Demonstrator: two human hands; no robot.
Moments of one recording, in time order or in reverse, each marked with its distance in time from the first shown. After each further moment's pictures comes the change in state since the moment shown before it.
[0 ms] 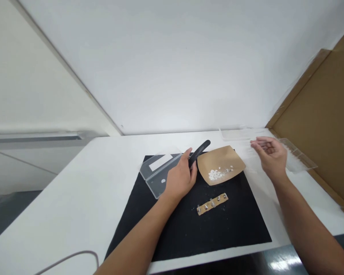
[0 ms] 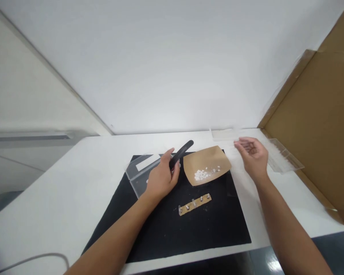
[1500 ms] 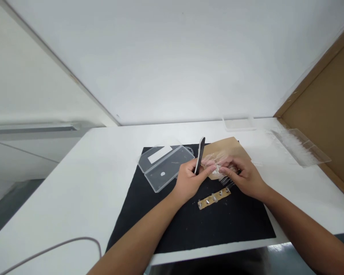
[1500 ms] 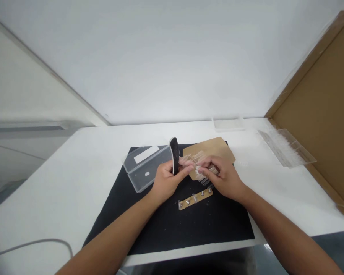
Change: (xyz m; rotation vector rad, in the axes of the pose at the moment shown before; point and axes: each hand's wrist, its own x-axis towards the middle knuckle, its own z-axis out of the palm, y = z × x) left_hand -0.008 0.030 0.005 -1.001 -0.067 -0.179; right_hand -0.070 -0.040 0.046 0.043 -0.741 0.124
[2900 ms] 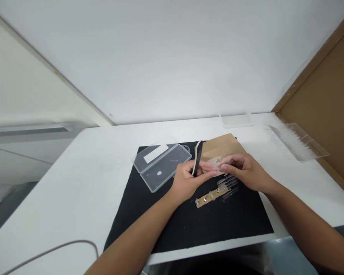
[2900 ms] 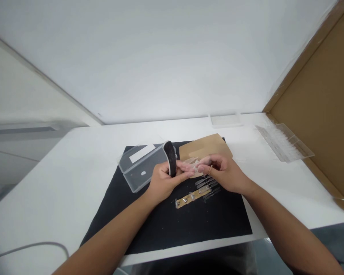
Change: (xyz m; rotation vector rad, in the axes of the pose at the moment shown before) left_hand -0.006 -0.001 0.003 -0.104 -0.101 -0.052; right_hand 0.001 -0.004 -0.018 0.279 -0.154 0.217
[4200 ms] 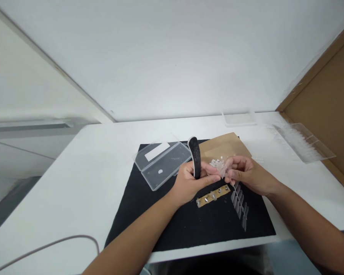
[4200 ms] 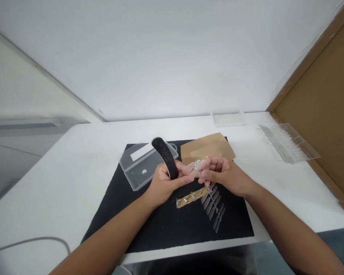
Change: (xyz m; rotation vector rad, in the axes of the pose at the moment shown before) left_hand -0.005 0.009 0.000 -0.219 -0.120 -0.079; right_hand -0.001 0.006 0.003 0.411 -0.175 0.109
